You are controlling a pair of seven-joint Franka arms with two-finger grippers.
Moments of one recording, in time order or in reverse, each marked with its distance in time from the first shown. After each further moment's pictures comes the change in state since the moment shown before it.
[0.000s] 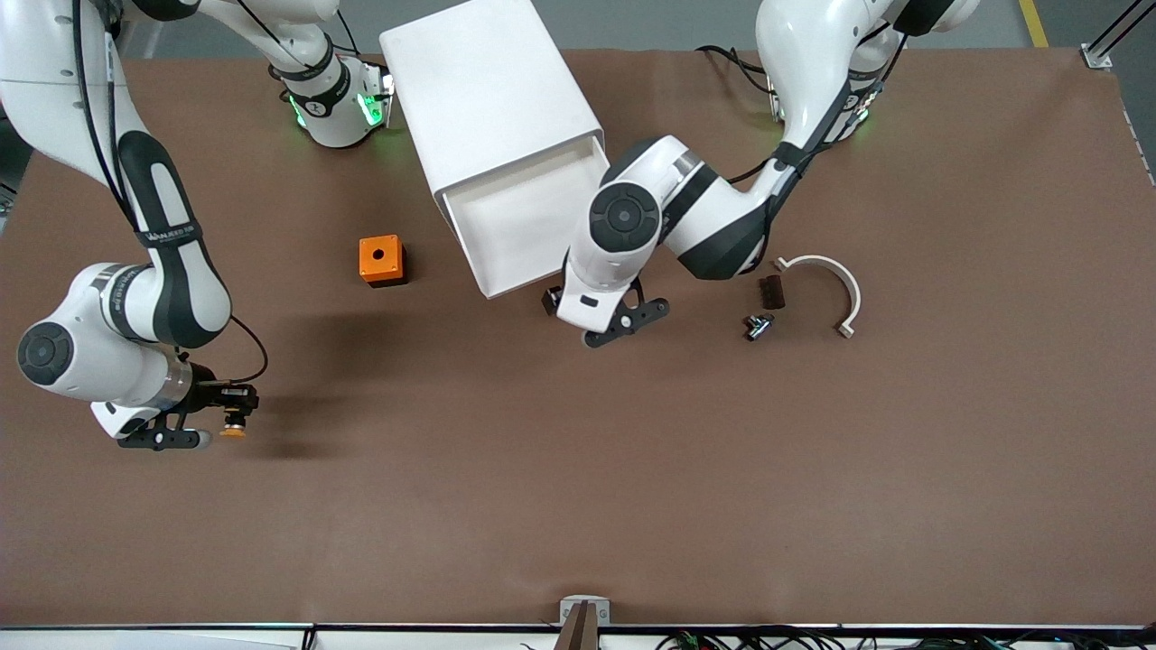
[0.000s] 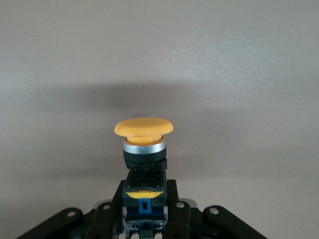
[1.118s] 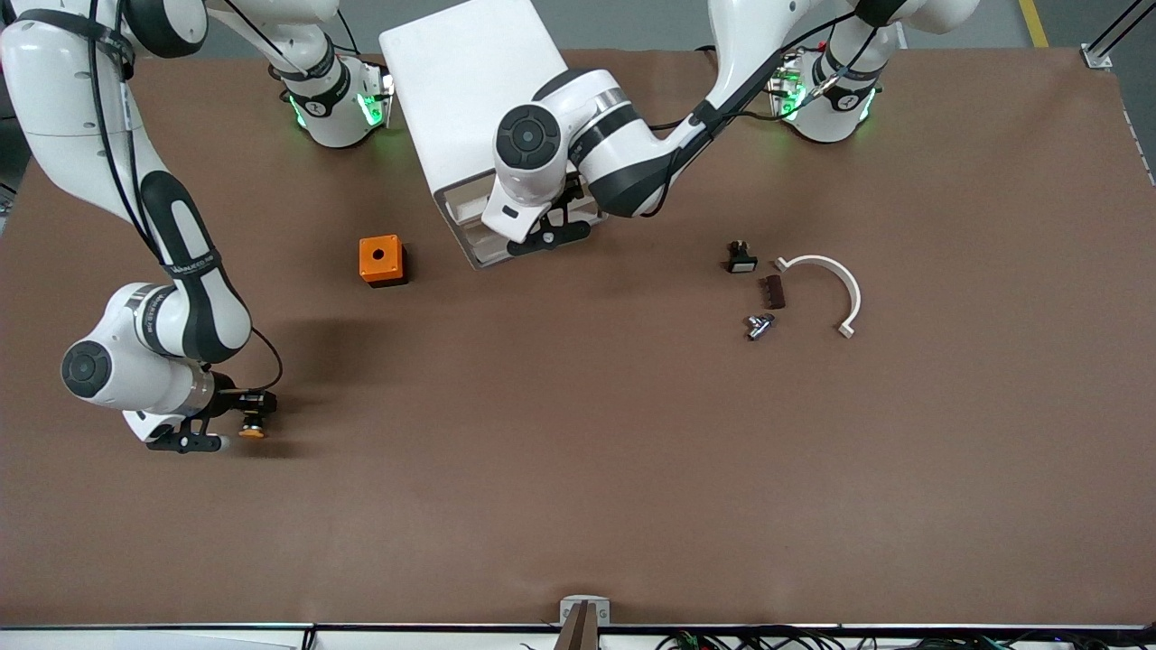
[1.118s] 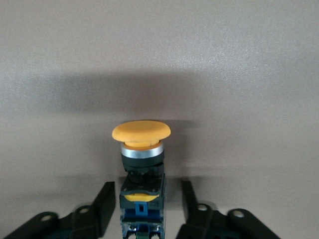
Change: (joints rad) left arm -0.067 0.005 -0.177 -0.054 0.003 -0.040 -0.052; right arm -0.017 0.098 0.002 0.005 0.002 0.071 -0.003
